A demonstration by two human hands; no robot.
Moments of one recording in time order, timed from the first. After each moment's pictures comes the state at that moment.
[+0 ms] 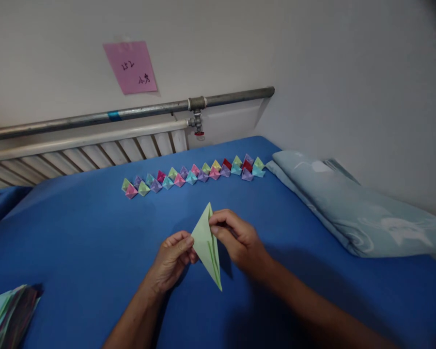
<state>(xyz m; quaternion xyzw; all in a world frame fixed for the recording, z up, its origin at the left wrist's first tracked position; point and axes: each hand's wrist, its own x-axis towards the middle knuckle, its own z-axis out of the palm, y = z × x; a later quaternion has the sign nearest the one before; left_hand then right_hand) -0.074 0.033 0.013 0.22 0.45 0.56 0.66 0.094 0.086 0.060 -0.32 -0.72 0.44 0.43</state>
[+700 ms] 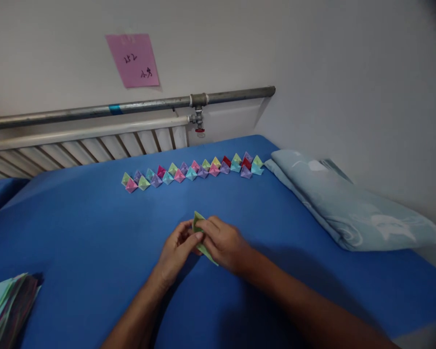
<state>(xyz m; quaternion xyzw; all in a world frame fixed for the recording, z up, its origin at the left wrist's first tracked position) -0.064 0.028 0.019 0.38 0.54 0.53 0.54 0.084 0.085 0.026 -0.27 -0.90 0.22 0.27</state>
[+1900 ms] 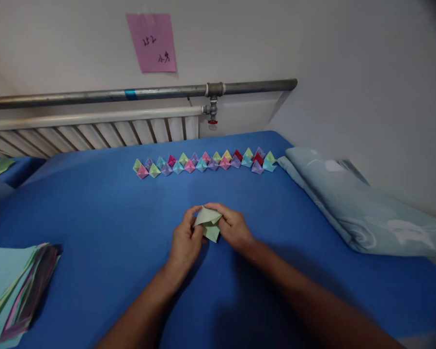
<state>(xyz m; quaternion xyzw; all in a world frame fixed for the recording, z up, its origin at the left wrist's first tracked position) -0.056 0.021 0.006 0.42 0.65 0.52 0.37 0.070 0.098 0.003 -0.37 -0.76 0.43 0.31</state>
